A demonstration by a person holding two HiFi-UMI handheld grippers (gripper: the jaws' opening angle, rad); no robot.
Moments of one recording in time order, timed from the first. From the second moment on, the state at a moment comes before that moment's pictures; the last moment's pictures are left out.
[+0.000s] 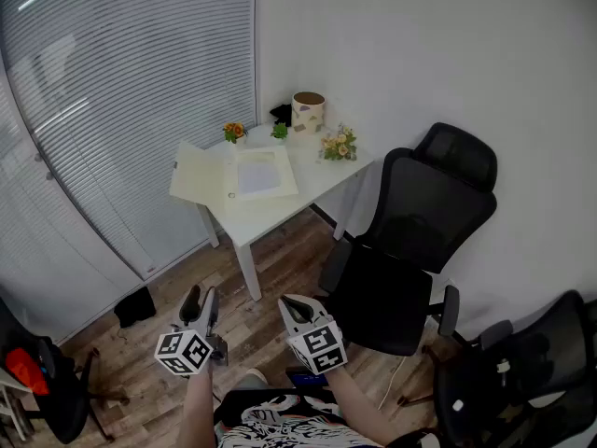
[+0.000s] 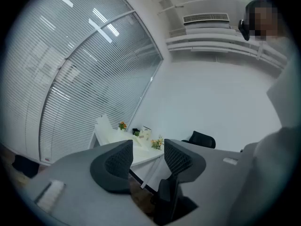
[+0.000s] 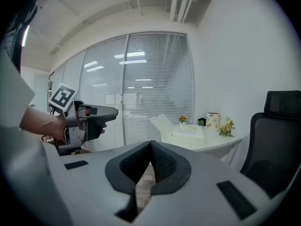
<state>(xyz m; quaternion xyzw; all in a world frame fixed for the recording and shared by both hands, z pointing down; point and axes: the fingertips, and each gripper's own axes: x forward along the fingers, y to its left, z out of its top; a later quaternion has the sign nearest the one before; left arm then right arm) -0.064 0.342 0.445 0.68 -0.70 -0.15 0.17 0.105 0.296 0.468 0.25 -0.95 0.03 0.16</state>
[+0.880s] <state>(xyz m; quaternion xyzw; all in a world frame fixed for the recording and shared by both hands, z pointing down) -0.092 0.320 0.468 0.64 -0.74 -0.13 0.18 0.123 0.249 0.485 0.31 -0.94 0.08 0.14</state>
